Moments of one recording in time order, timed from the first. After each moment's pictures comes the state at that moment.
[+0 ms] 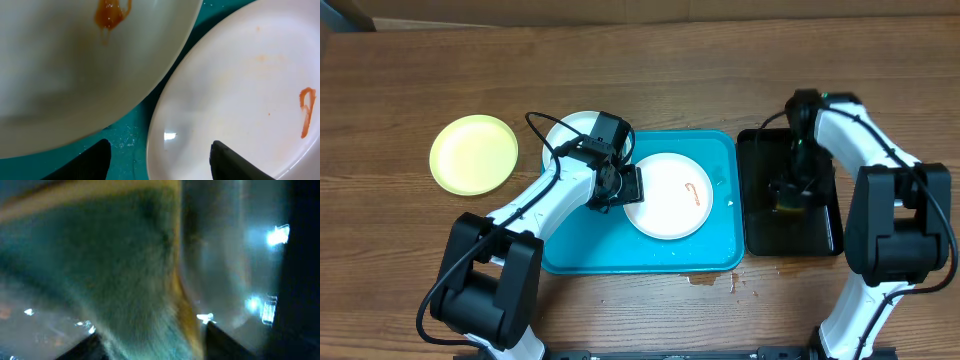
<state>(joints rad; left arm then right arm) -0.39 1.81 1.13 -0.65 0.15 -0.52 0.04 2.04 1.37 -1.16 0.05 0.40</state>
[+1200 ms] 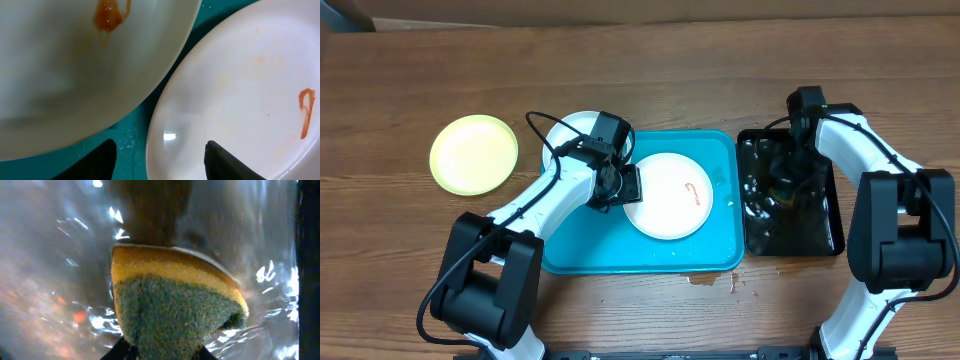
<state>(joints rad) -0.39 1.81 1.13 -0.65 0.15 -0.51 0.04 2.00 1.32 -0.94 0.04 0.39</state>
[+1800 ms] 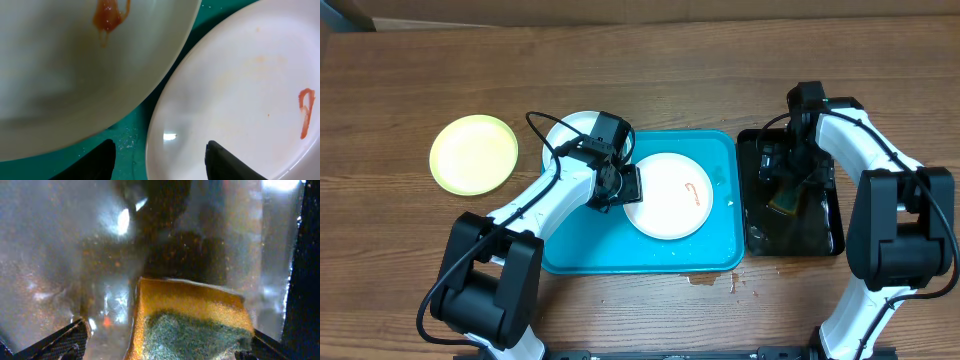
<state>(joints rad) -0.39 1.81 1.13 -0.65 0.15 -0.51 0.04 2.01 1.37 -0.97 0.04 0.26</state>
